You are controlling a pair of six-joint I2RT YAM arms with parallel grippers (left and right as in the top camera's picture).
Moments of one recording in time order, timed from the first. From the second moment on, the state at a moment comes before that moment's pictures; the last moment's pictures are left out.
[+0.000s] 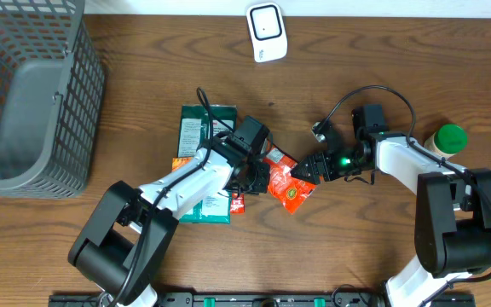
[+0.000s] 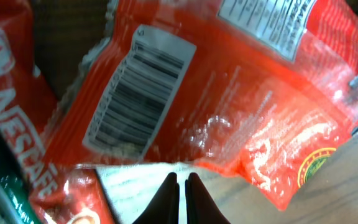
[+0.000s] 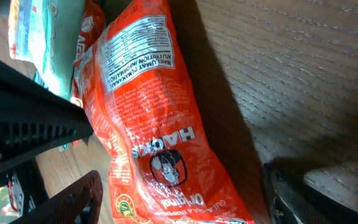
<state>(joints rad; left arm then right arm) -0.62 1.80 1.05 -0.58 0.28 -0.49 0.12 1.83 0.93 -0.50 -0.78 -0.18</state>
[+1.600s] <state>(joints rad) -0.64 1.85 1.10 -0.50 0.15 -0.51 0.13 1.83 0.90 -0.48 -0.83 -0.08</state>
